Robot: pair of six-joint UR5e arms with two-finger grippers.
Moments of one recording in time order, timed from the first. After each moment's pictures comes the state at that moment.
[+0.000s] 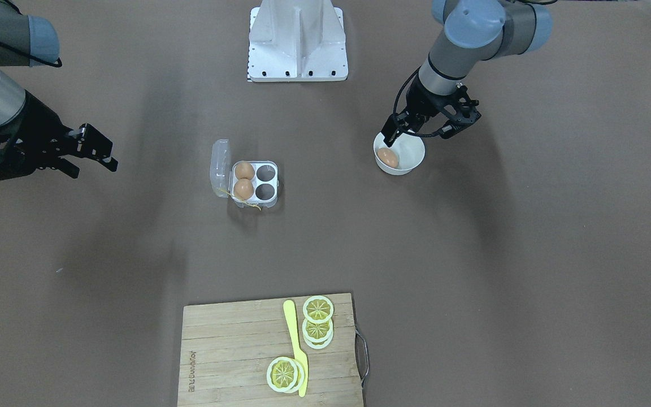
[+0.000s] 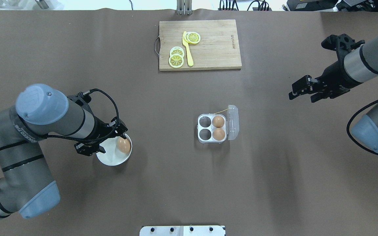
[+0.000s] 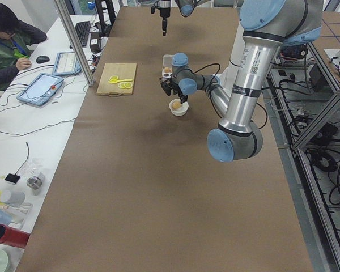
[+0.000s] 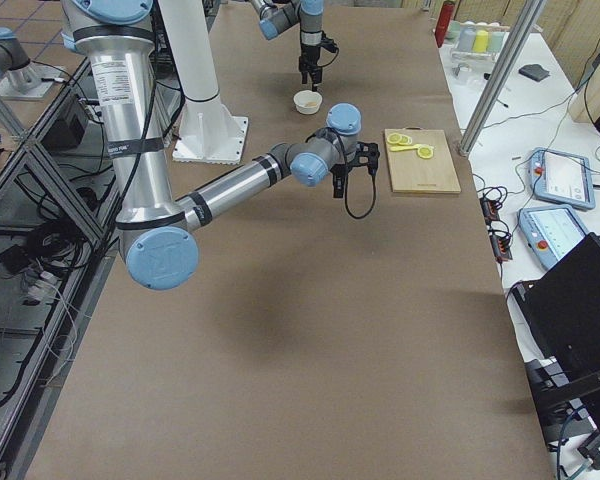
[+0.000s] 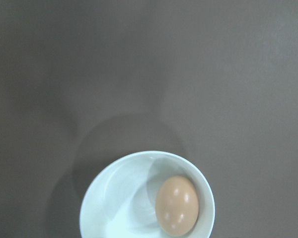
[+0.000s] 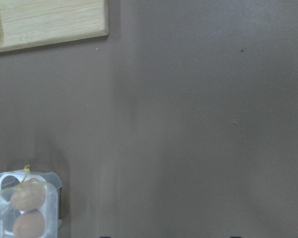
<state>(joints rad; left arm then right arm) -0.55 -1.89 -1.93 -1.78 -1.99 -1.82 0.95 -1.39 1.90 -1.25 2.33 0.99</state>
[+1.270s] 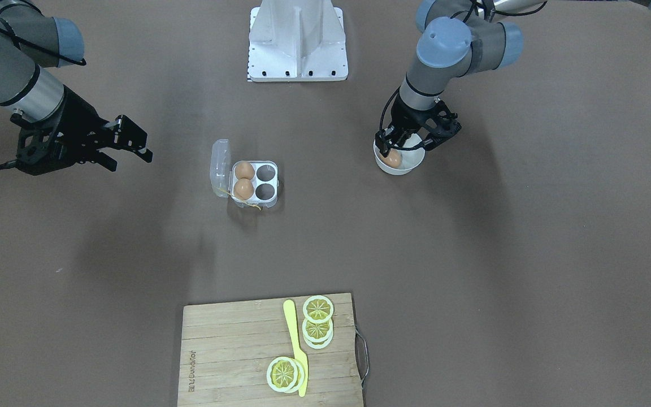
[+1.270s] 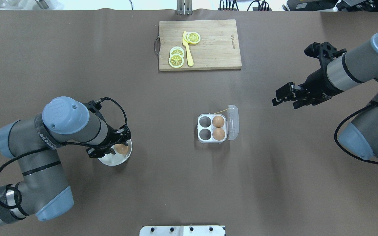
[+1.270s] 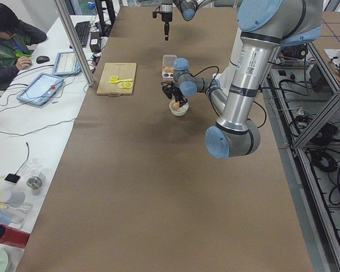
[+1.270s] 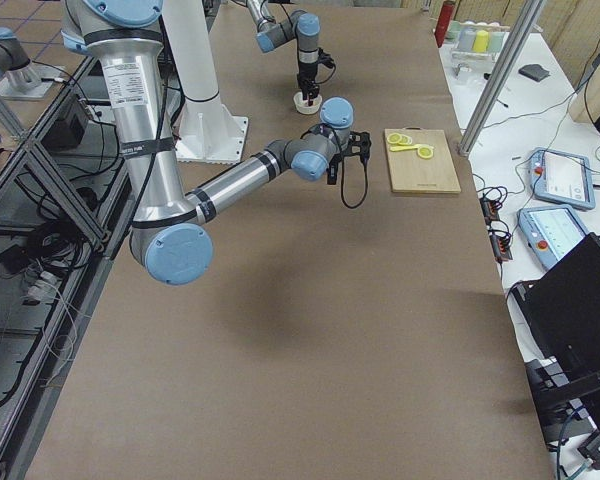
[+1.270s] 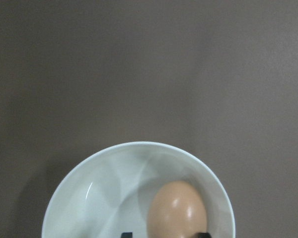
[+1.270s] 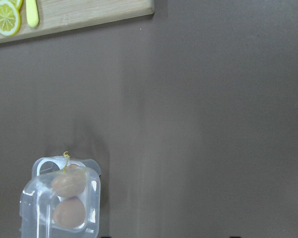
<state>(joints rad) -0.50 -1.92 -1.84 -1.79 -1.92 -1.83 0.89 -1.38 1.88 -1.15 2.32 1.07</state>
